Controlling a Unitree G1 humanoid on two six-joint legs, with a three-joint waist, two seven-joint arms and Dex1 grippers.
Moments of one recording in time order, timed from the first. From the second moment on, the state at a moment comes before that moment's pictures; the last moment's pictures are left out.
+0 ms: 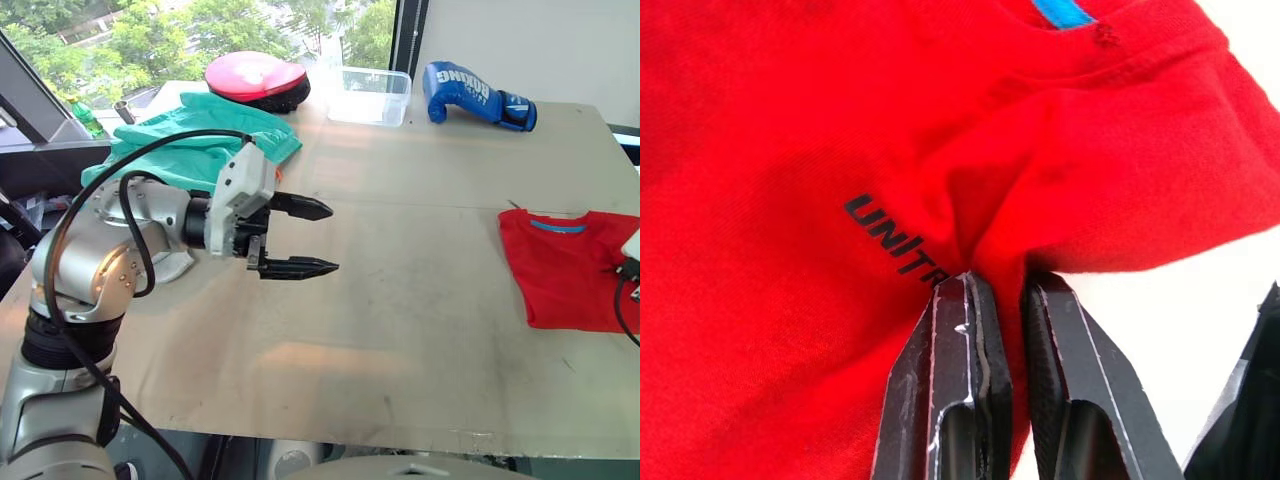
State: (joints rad) left arm -0.59 0.89 0.03 -0.38 -0.67 0.78 -1.21; right arm -0.30 -1.12 -0.07 0.64 -0.06 -0.01 0.83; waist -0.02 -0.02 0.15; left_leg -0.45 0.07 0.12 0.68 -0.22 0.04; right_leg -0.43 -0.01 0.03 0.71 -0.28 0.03
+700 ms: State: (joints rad) left arm -0.51 0.87 0.07 -0.12 -0.50 0.55 -1.10; right arm -0.19 -0.93 -0.29 0.01 0.42 0.20 0.95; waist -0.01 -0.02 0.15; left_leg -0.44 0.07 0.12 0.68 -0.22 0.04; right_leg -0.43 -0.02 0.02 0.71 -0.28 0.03
